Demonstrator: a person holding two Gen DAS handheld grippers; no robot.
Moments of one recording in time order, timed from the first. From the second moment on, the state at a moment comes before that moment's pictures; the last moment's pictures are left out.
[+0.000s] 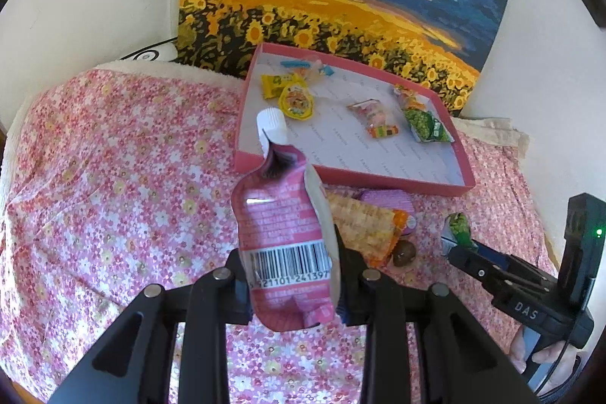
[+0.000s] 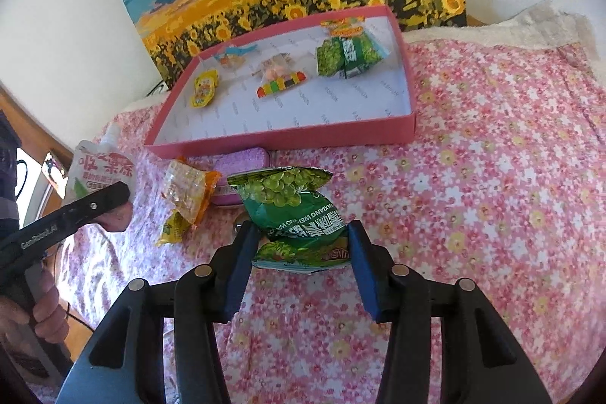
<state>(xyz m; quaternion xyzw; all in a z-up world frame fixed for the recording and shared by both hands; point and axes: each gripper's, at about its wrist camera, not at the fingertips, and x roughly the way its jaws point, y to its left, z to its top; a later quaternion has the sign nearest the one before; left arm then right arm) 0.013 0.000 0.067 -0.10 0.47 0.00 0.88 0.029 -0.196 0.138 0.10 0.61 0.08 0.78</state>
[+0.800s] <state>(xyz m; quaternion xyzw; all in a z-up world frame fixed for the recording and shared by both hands) 0.046 -0.005 0.078 -0.09 0.44 -0.05 0.89 0.047 -0.198 0.165 0.10 0.57 0.07 0.81</state>
